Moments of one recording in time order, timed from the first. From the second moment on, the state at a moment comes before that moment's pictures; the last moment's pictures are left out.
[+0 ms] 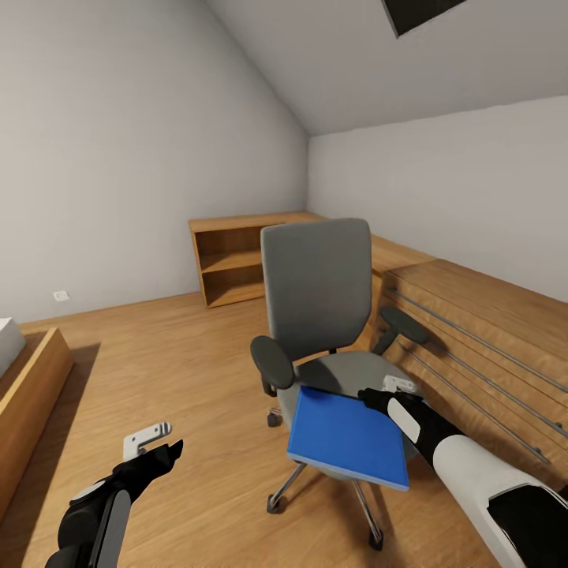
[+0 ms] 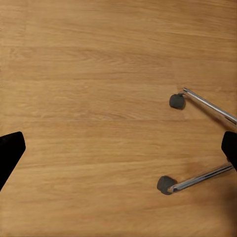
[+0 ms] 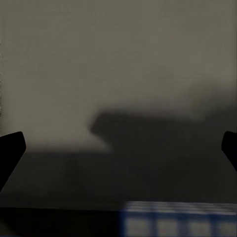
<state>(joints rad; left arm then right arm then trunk) -0.14 -0.13 0.27 -1.57 0.11 0.71 0.04 -0.89 -0.11 0.35 -0.35 -0.66 0.29 -0.14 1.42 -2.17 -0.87</state>
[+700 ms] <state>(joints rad) -0.14 -0.13 0.27 -1.57 0.11 0.71 0.04 -0.89 -0.11 0.35 -0.35 -0.66 0.29 -0.14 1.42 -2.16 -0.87</state>
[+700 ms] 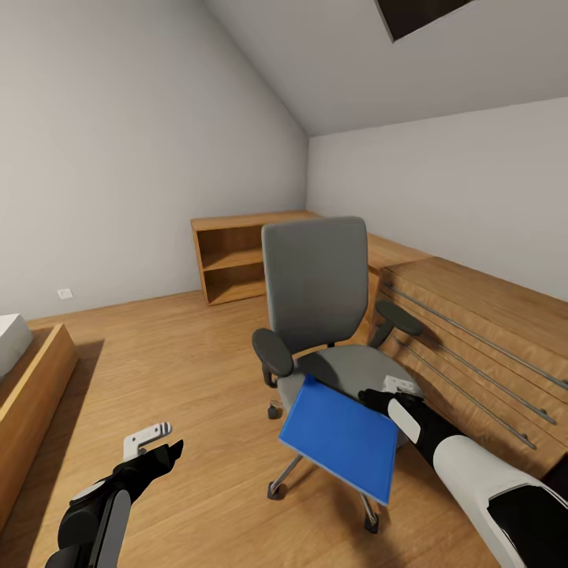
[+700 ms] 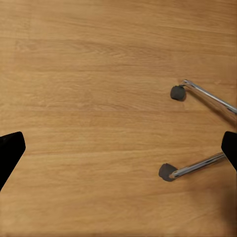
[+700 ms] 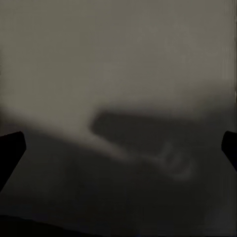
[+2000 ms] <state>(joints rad) -0.14 -0.13 0.27 -1.50 0.11 0.71 0.05 -0.88 -0.12 0.35 -0.51 -0.66 0.29 -0.14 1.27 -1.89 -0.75</state>
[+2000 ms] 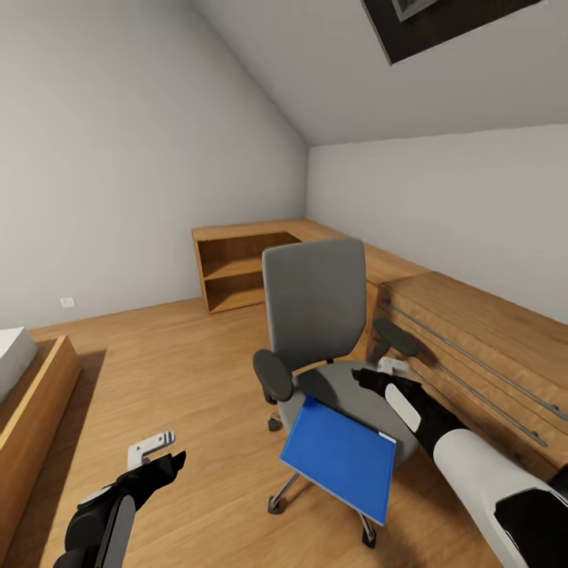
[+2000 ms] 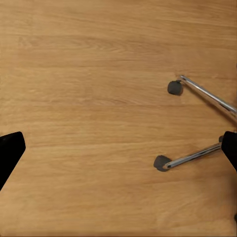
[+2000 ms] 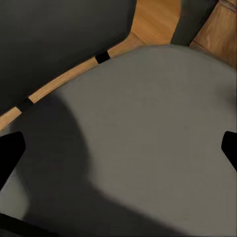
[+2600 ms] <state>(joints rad) -0.14 -0.13 0.27 -1.50 0.11 0.71 0.05 -0.64 -0.16 0.35 -1.12 -0.68 0.37 -0.49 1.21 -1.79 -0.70</state>
